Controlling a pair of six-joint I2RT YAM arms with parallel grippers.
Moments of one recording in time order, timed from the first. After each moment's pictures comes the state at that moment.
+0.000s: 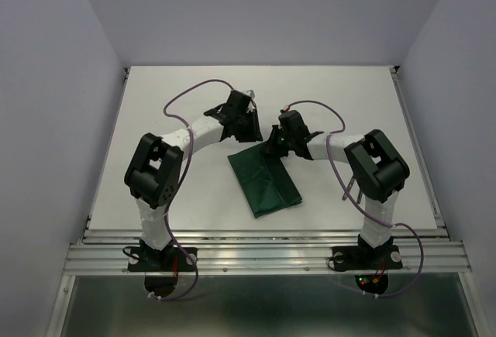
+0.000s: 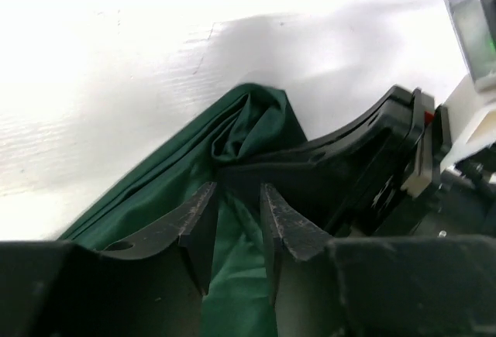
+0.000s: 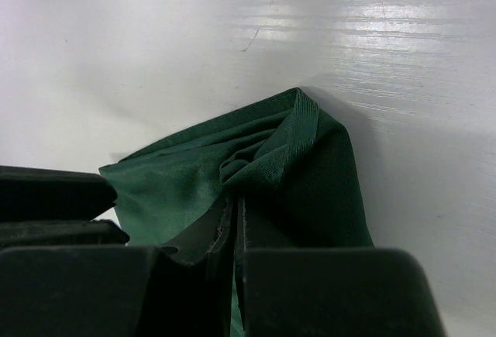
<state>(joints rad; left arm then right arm) -0.58 1.86 1.33 -0.34 0.14 -0.59 0.56 1.93 1.09 0.08 -0.17 0.77</state>
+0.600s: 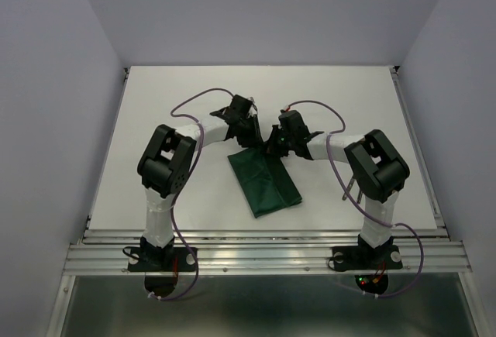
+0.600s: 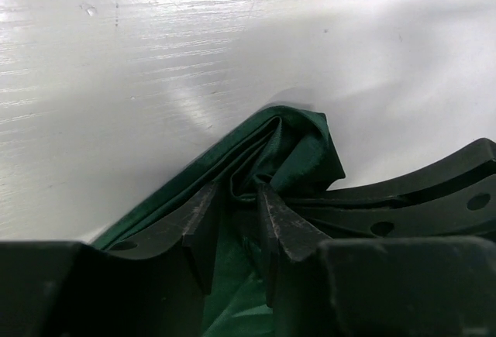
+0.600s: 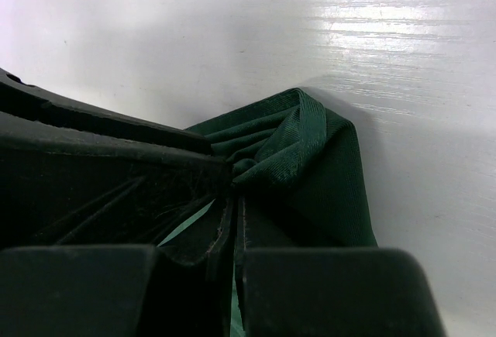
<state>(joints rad) -0.56 2.02 1.37 -0.29 0.21 -0.66 0.56 1.93 1.09 0.08 -0.18 0.77</state>
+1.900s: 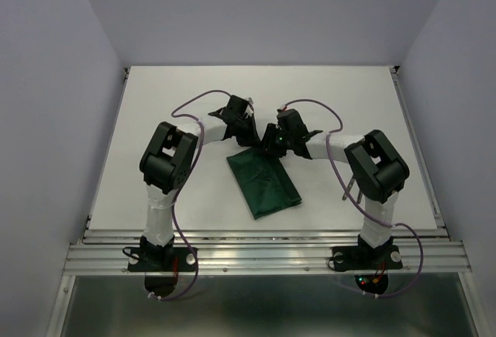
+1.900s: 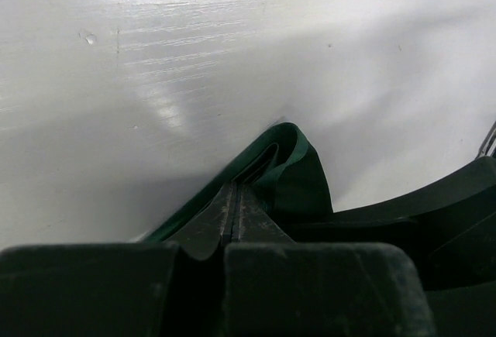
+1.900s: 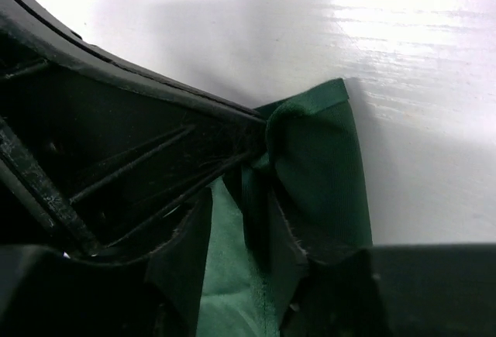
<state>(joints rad) -0.52 2.07 1.37 -0.22 0.30 -0.67 0.57 1.93 1.11 0.07 -0.19 0.76</state>
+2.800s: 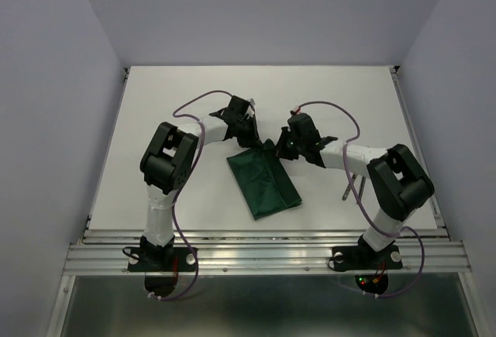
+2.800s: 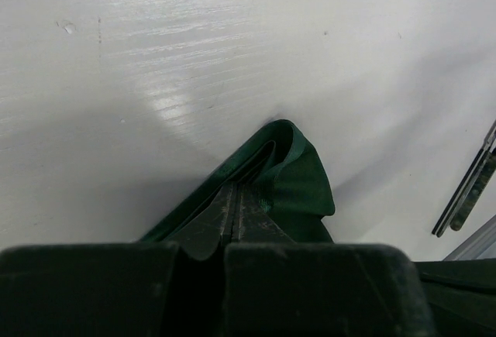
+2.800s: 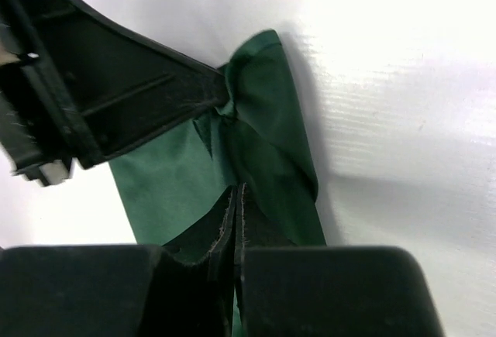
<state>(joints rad) -0.53 2.07 1.37 -0.23 0.31 -0.65 0.57 1.70 0.96 0.02 -0.06 0.74</state>
